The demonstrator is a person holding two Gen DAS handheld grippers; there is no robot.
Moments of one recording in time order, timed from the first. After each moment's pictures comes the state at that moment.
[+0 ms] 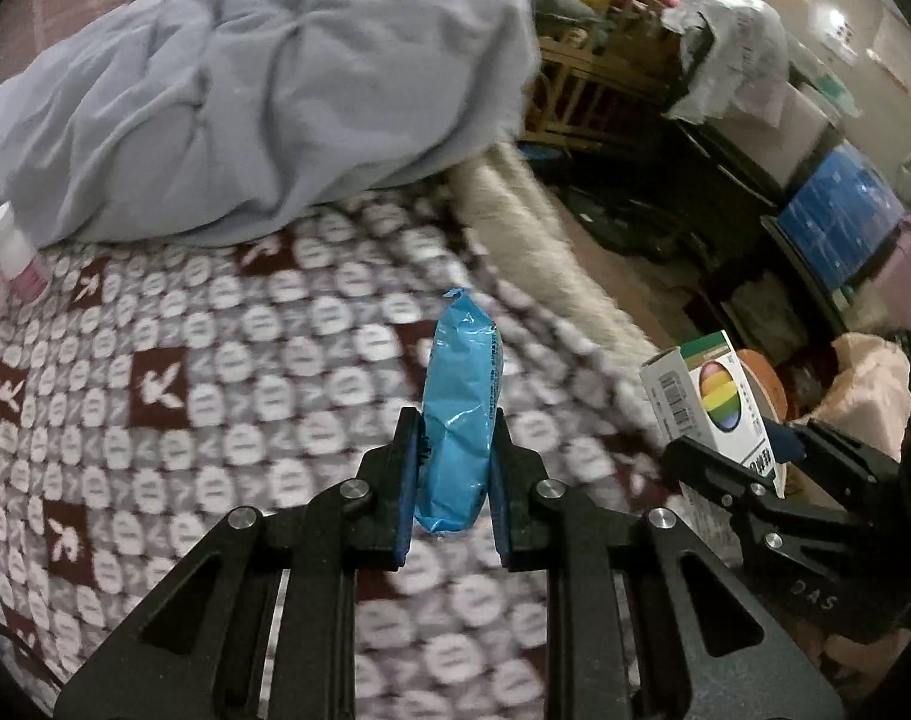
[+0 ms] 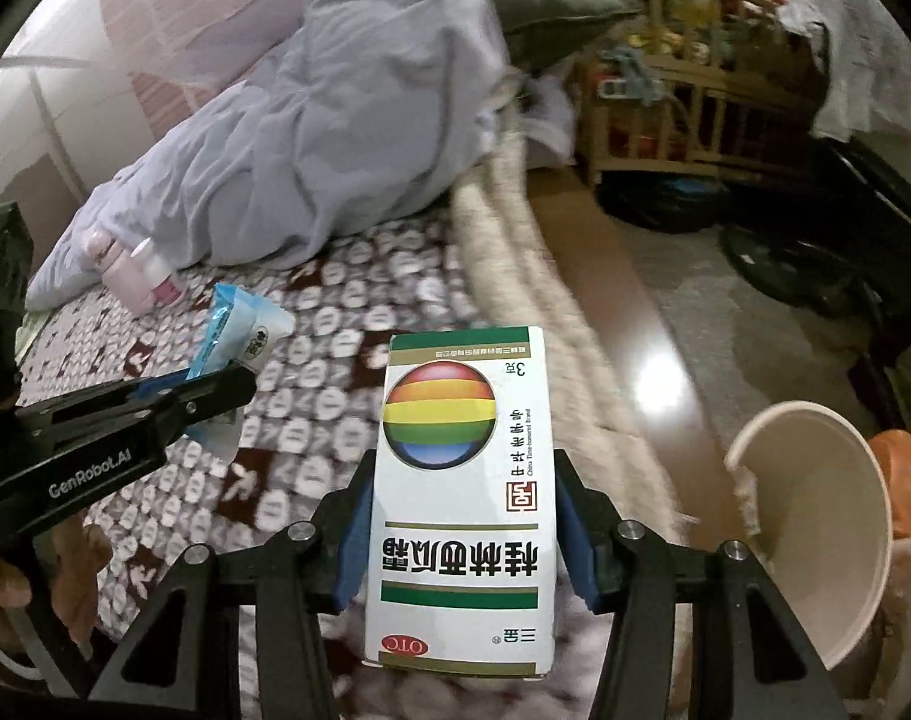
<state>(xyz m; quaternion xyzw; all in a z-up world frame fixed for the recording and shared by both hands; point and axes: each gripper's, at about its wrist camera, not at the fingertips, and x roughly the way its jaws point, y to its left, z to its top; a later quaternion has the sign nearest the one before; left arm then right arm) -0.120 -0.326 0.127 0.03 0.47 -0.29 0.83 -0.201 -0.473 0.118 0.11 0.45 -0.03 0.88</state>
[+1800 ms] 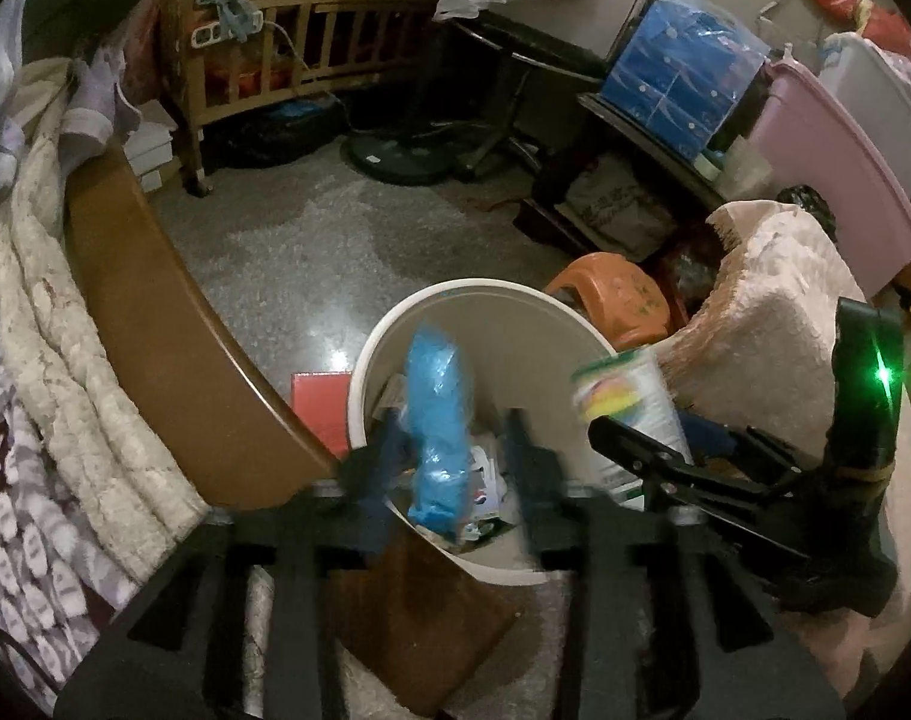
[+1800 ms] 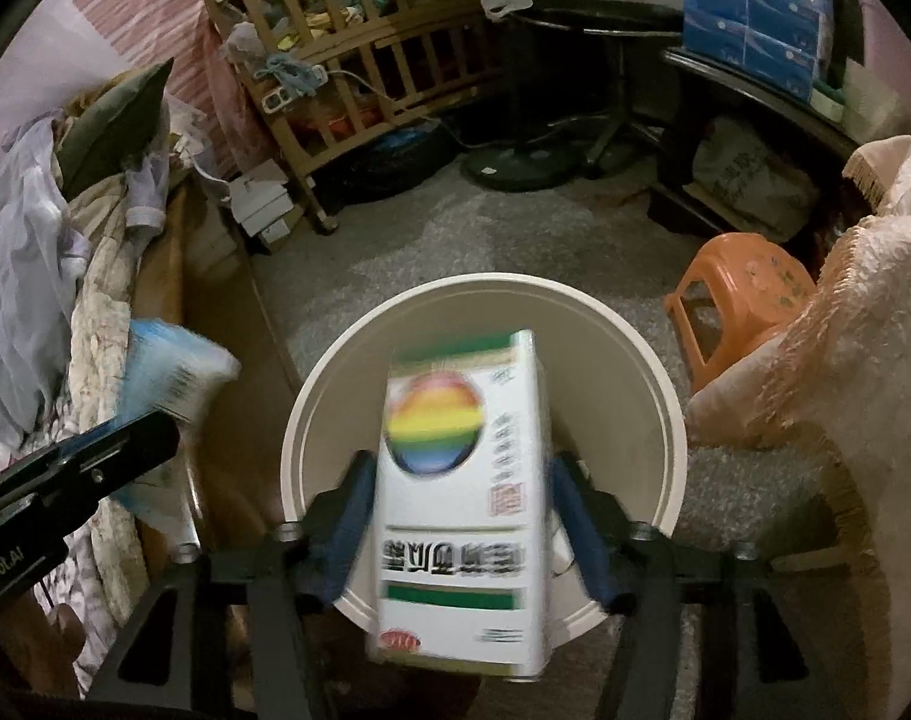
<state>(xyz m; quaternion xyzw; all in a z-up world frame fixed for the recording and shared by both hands) -0.206 -0.582 0.098 0.11 0.47 -0.47 0.74 -0.333 -0.704 0.059 0.26 0.43 -0.26 0.82</state>
